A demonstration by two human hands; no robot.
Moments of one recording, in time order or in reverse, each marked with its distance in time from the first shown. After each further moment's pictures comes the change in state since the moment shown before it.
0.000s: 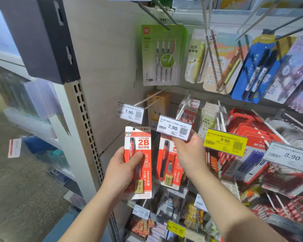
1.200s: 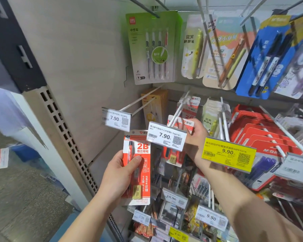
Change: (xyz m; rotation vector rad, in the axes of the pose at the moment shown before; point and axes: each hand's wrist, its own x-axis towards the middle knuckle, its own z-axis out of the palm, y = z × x) left_hand 0.038 -0.013 0.017 -0.002 -0.024 -0.082; right_hand 0.099 0.065 -0.019 -0.167 0.153 -0.017
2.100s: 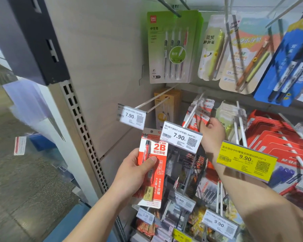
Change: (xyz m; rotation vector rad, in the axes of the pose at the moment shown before) left_hand -0.008 0.006 0.004 0.002 -0.080 -0.014; right_hand 0.038 0.017 -0.001 -0.210 0.108 0.067
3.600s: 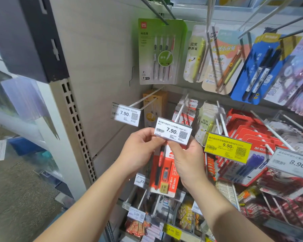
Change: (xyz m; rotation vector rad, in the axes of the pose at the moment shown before) left_hand 0.016 0.048 0.022 0.069 -0.167 0.272; right_hand -0.149 -0.070 -0.033 0.555 -0.243 -0.050
